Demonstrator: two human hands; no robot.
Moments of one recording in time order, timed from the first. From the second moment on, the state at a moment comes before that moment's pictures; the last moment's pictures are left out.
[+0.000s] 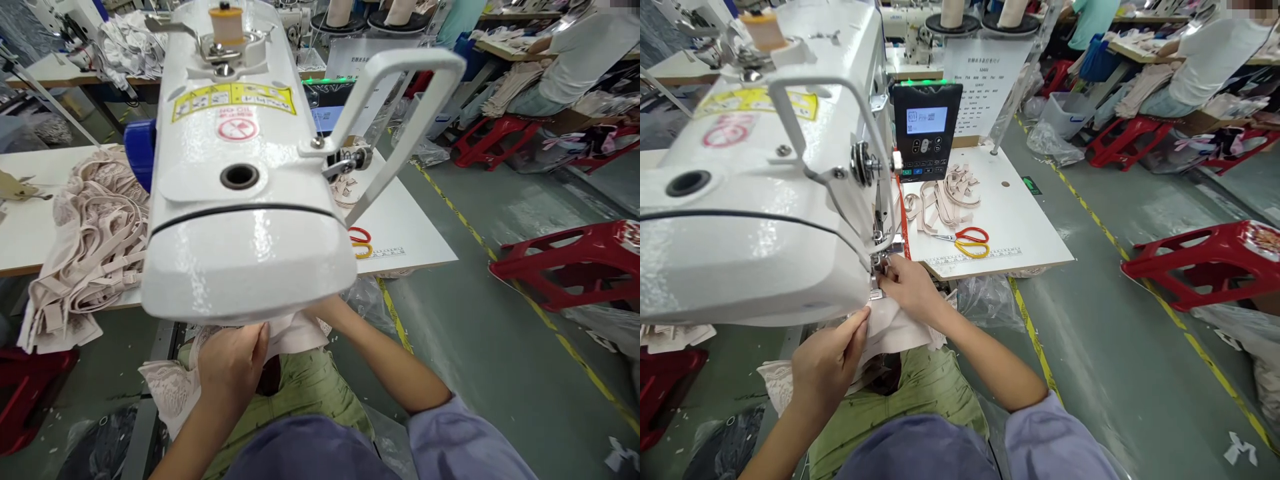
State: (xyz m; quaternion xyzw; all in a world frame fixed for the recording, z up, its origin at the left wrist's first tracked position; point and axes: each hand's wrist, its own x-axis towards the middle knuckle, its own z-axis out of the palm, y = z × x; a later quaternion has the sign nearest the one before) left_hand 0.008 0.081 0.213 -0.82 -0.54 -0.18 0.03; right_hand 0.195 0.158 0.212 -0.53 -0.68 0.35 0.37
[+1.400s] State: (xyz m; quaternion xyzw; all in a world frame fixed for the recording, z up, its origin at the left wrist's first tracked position) left_hand 0.003 0.086 0.218 -0.86 -0.46 -0.20 0.09; right_hand 0.204 0.154 0.201 -0.53 -0.63 0.38 0.43
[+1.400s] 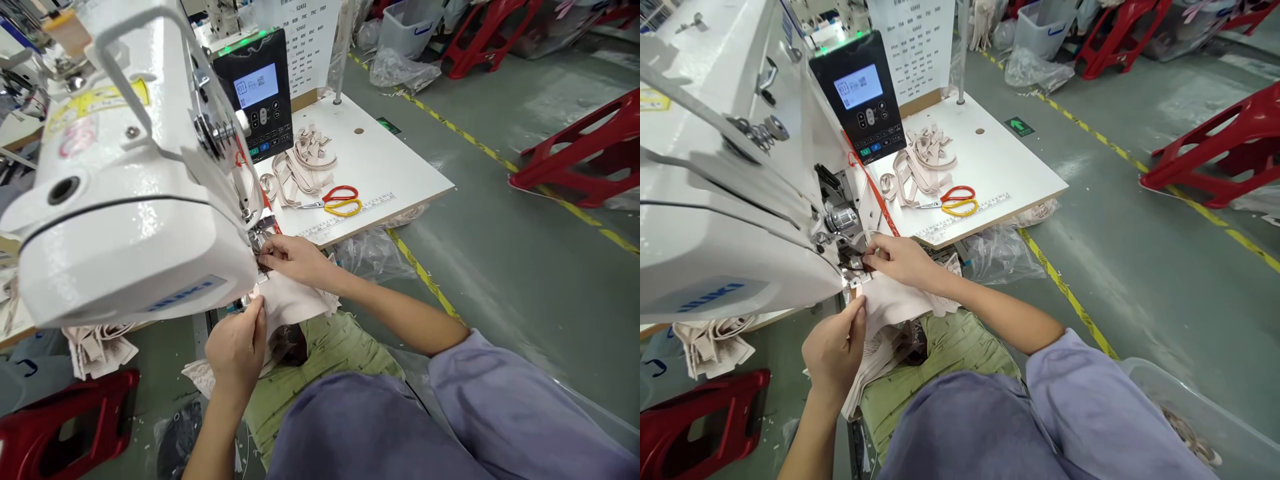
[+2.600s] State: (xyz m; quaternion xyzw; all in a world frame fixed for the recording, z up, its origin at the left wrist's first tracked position) left_hand -0.014 0.043 0.198 -0.91 -0.33 -0.24 0.00; right_hand 0.201 0.008 0.171 -0.27 -0.80 0.14 0.51
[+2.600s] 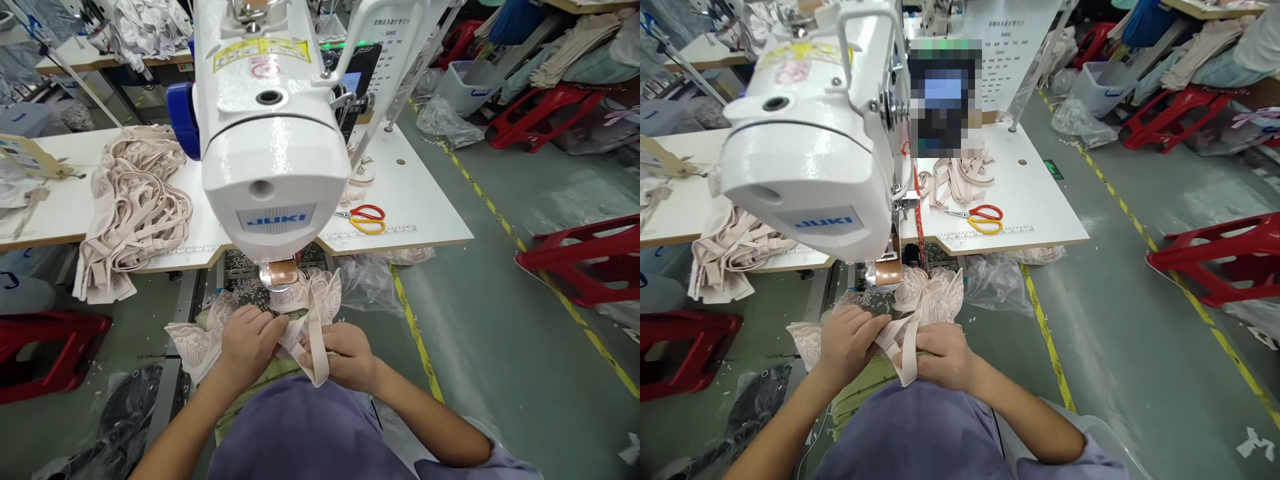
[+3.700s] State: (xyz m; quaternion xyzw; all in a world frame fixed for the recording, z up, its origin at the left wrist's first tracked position) left_hand -0.028 0.025 0.203 -0.92 -0.18 -0.35 -0.09; right_hand 0.189 -0.001 0.170 -0.18 -0.74 0.31 0.57
